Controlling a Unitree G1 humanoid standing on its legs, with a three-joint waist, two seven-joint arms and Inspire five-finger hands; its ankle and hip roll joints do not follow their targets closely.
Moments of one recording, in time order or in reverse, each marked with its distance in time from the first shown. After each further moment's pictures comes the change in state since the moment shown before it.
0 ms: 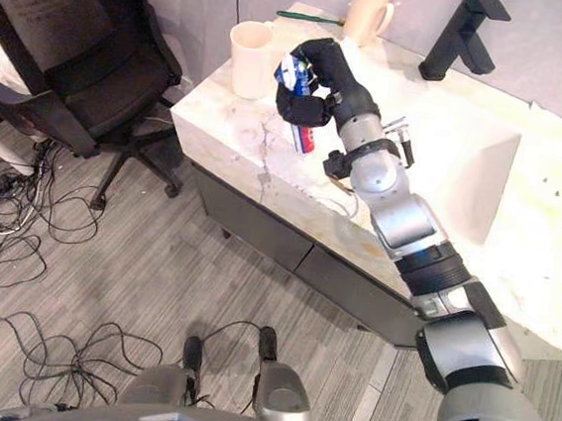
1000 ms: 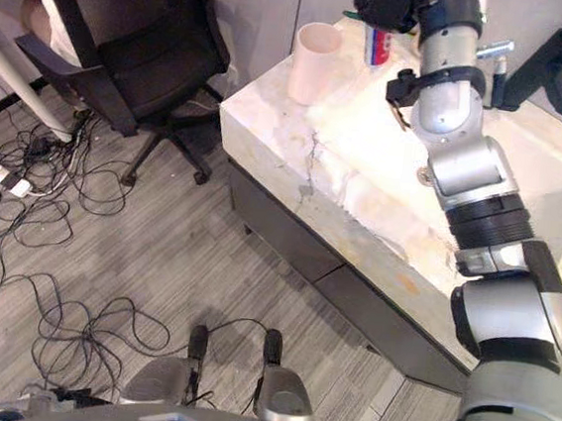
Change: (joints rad) left arm 0.002 0.015 -0.019 -0.049 -0.015 -0.035 0.019; right arm -0.251 -0.144 -0.018 0.230 0.001 -0.113 -0.170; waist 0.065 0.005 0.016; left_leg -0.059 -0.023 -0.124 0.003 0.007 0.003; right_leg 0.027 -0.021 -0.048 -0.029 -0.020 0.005
